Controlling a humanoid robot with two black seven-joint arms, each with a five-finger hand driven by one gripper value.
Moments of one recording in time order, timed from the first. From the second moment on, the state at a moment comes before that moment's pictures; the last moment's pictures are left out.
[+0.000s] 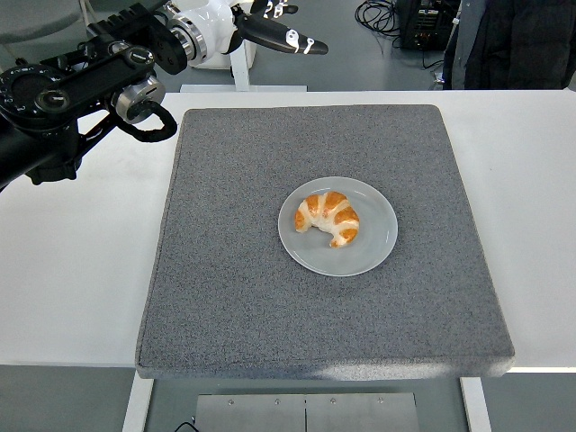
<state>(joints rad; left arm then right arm) -1.36 0.29 -0.25 -0.89 0.42 -0.01 -0.09 -0.10 0.00 -0.01 0.13 -0.10 -0.09 0.28</state>
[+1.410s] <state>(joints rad) -1.13 0.00 -0.61 -0.31 0.02 -0.30 -0.18 -0.10 0.00 -0.01 0.13 -0.10 -0.09 0.28</state>
